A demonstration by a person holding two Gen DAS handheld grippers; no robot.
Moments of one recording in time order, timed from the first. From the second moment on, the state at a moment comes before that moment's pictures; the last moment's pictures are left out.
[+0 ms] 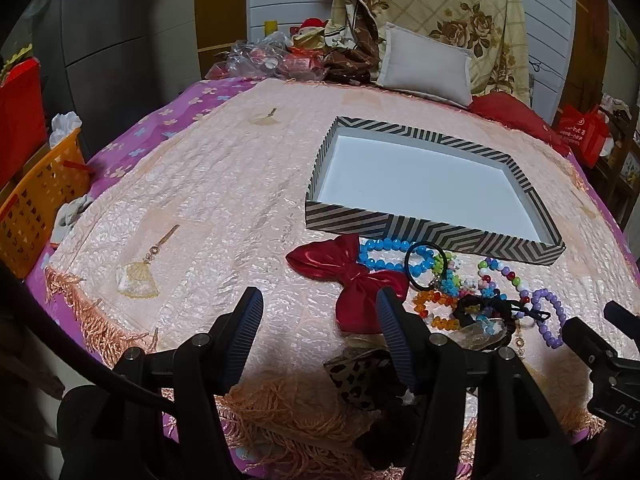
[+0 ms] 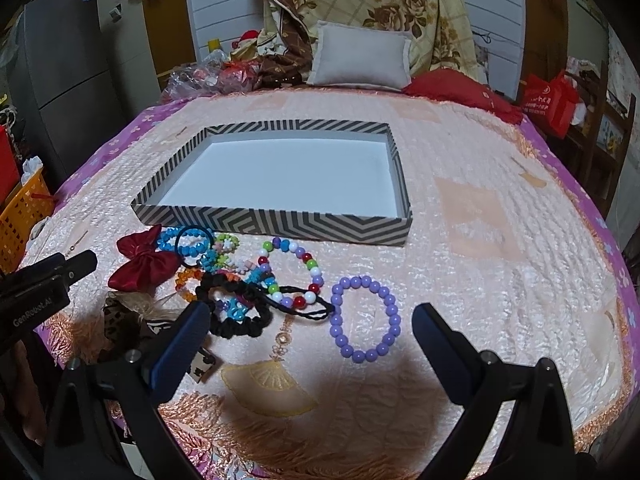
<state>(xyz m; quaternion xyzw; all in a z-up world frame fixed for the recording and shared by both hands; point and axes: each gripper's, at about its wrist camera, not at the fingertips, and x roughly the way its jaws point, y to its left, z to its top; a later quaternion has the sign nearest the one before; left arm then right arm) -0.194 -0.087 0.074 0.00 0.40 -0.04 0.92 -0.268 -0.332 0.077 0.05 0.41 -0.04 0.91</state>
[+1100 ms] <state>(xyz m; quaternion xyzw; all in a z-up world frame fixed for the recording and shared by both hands) -0.185 -0.061 0.071 -0.05 0.43 -0.05 0.90 -0.268 -0.337 0.075 0.06 0.41 -0.04 0.91</state>
